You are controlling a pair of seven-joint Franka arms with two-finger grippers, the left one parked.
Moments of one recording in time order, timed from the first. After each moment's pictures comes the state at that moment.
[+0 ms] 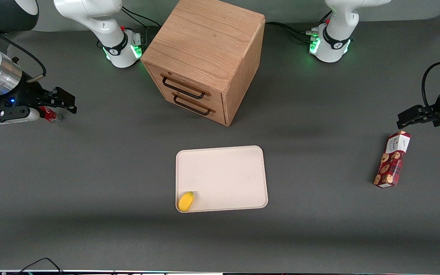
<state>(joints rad) 0.08 -0.05 0.02 -1.69 0.02 1.63 0.03</state>
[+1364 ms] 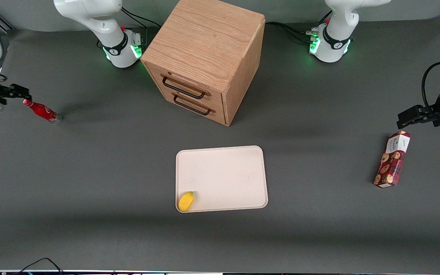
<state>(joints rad) 0.07 -0.20 -0.57 -2.34 -0.26 2.02 -0.51</state>
